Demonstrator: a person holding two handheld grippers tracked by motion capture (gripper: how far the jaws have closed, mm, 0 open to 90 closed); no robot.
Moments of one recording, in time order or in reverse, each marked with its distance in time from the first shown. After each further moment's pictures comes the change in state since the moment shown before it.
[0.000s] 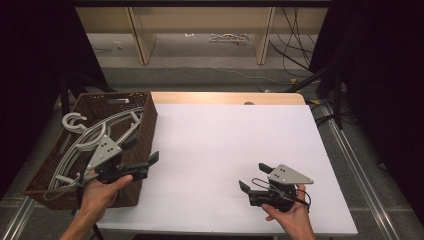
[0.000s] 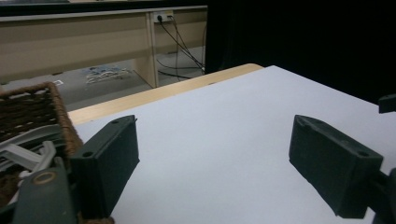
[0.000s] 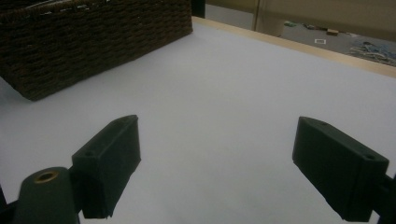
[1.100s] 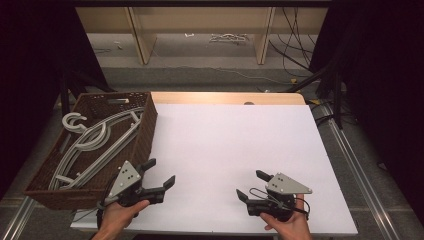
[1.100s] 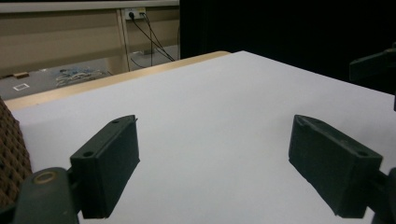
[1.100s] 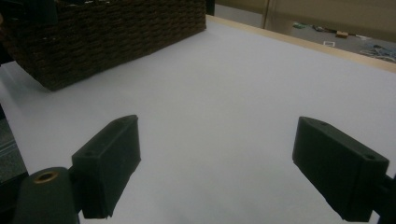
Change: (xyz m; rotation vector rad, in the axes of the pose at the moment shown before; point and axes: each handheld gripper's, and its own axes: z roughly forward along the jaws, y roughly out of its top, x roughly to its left) left arm -0.034 -0.062 0.008 -0.012 -0.080 0.001; right arm 0.017 -0.010 -0.006 0.000 0.040 -0.012
